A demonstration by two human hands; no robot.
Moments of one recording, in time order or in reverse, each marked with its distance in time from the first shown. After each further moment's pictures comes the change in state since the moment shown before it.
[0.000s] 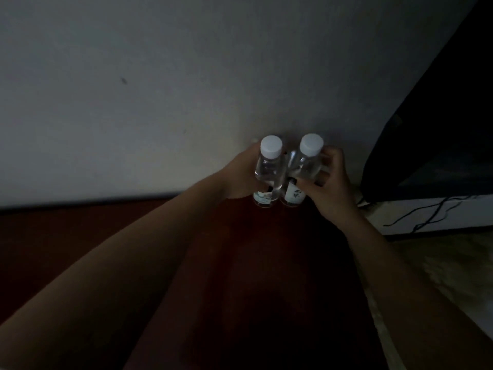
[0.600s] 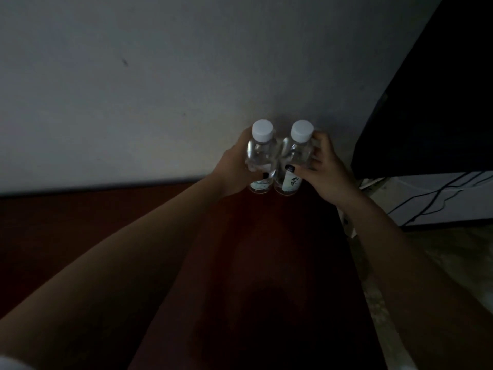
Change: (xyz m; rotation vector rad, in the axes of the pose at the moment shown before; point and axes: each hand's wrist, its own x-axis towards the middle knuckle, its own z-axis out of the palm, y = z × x) left_hand -0.024 -0.006 0.023 -0.093 0.246 -0.040; right_hand -0.001 -0.002 -0.011 0.001 -0.228 0.022
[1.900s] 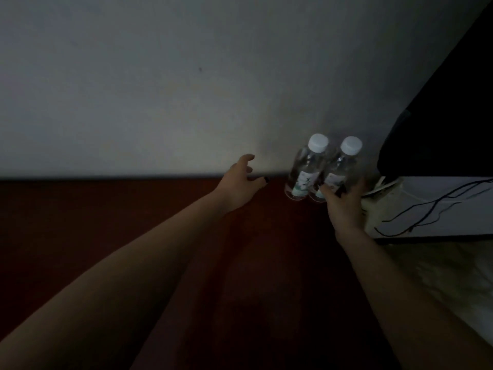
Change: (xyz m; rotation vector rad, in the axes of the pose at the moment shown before) left_hand -0.065 -0.024 -0.042 -0.069 0.073 -0.306; right_hand -0.052 -0.001 0.062 0.045 0.615 0.242
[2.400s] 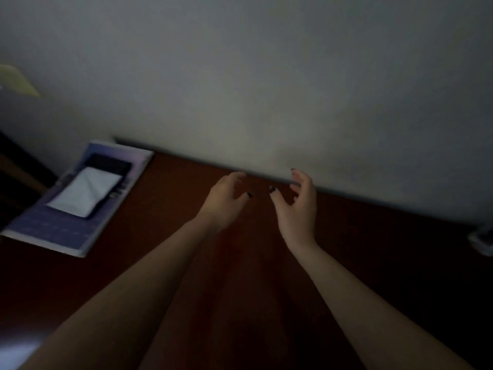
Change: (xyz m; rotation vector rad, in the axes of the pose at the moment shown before) left_hand -0.163 -0.225 -0.336 0.128 0.366 -0.062; right_hand -0.303 -0.078 0.379 -0.076 -0.390 -0.364
